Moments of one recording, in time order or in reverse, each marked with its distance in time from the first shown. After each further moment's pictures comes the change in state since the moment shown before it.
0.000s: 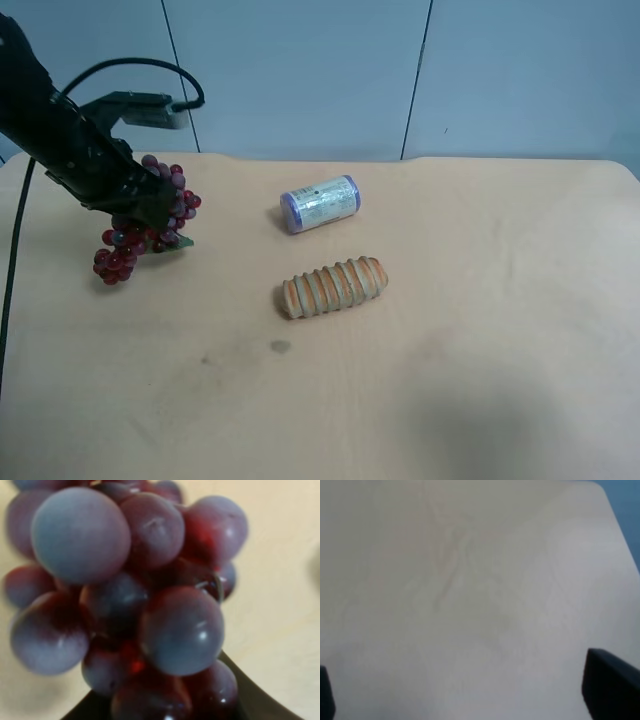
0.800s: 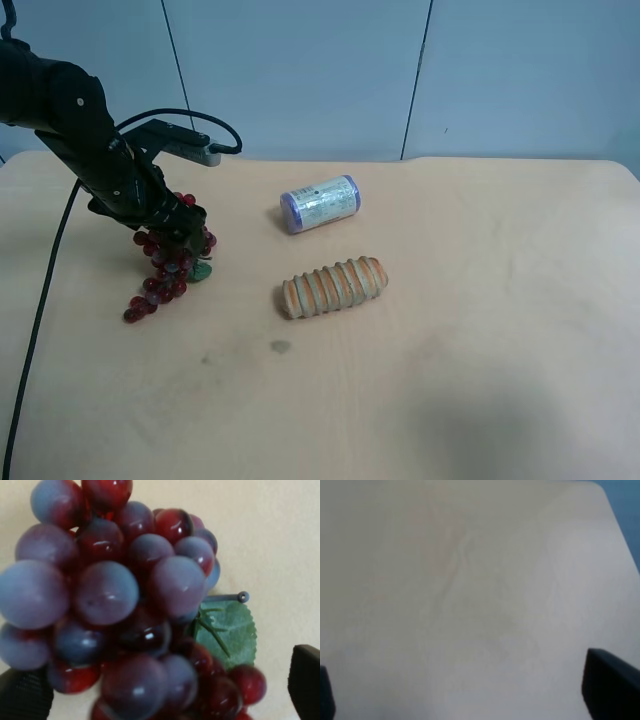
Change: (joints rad) left arm -0.070 0.102 -0.003 0.202 -0.142 -0.165; right arm 0.000 0.000 0.000 0.000 0.000 0.000
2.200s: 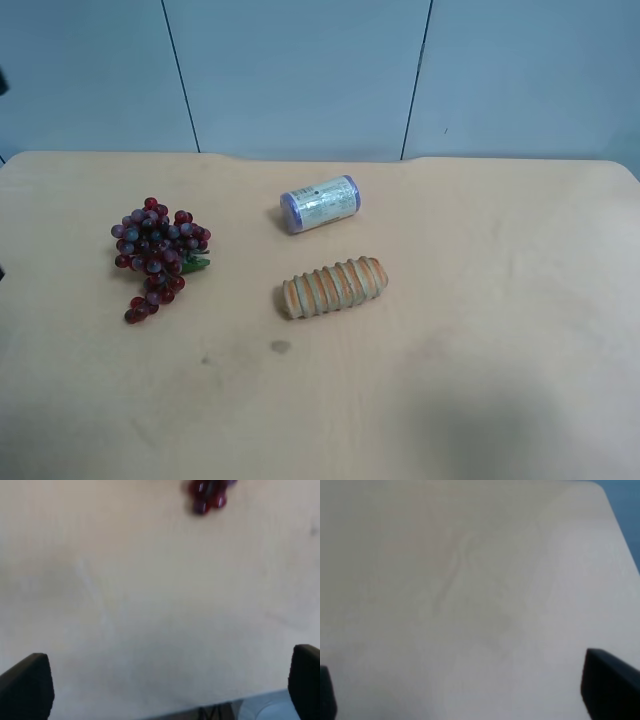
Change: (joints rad) left arm 0.000 -0.958 0.264 0.126 0.658 -0.208; right arm 0.000 0.000 0.000 0.000 0.000 0.000
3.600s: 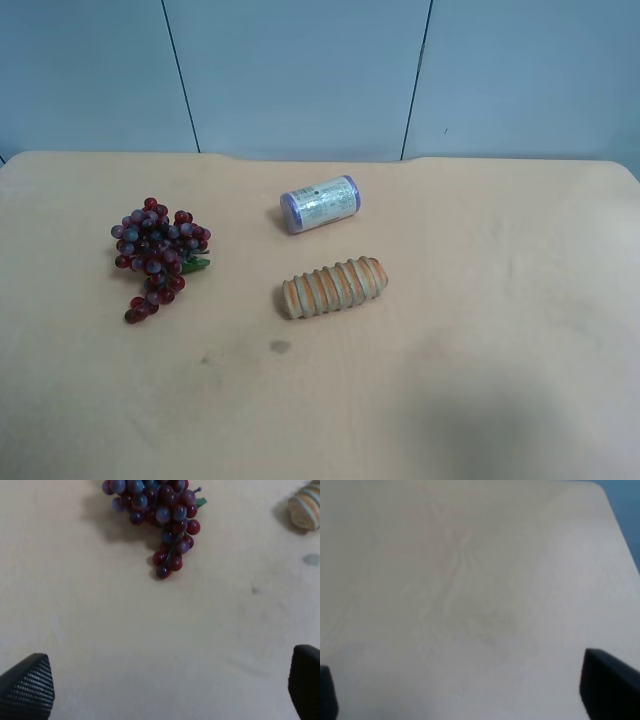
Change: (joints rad) left arm -0.003 -0.729 0.309 -0.092 -0.114 0.046; right arm 0.000 0.000 0.000 0.000 0.000 0.000
